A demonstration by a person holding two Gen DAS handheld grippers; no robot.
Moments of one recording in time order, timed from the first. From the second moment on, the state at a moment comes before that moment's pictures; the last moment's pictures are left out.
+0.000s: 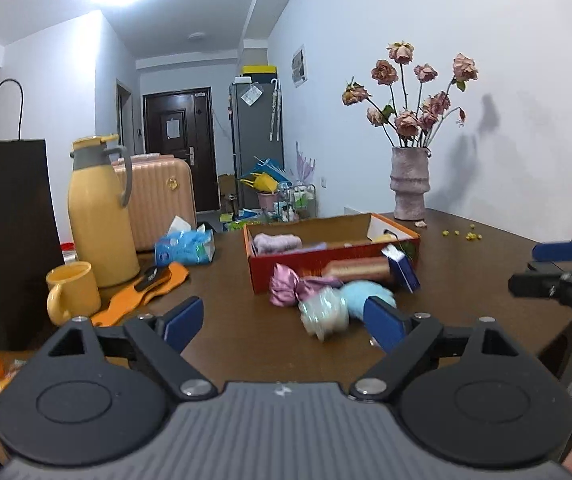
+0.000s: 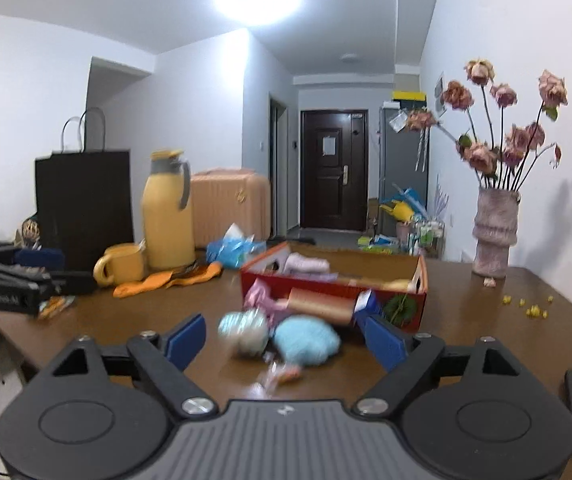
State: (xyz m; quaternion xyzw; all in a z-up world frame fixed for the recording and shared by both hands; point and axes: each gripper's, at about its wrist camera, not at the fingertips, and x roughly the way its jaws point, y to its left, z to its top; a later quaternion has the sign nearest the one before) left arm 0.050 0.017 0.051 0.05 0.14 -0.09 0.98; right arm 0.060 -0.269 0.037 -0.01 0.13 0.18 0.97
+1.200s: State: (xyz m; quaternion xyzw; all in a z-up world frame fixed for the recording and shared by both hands) left arm 0.395 -0.045 -0.015 -0.17 0.36 -0.21 0.89; right arm 0.352 -0.284 -0.063 0.33 0.25 0.11 0.90
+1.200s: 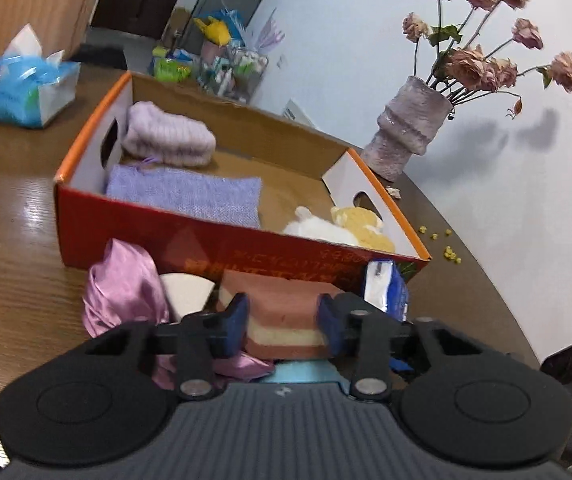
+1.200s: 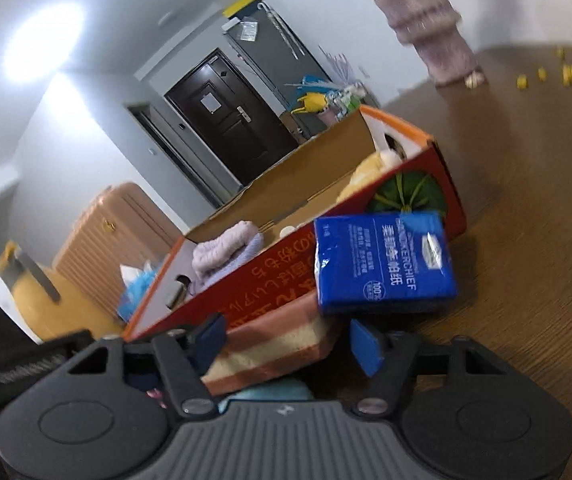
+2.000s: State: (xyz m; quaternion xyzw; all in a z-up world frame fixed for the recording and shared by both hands) left arm 0.156 0.023 -0.029 -0.18 0.33 -0.20 0.90; right arm 0.144 -0.224 -0.046 0.16 0.25 0.22 0.93
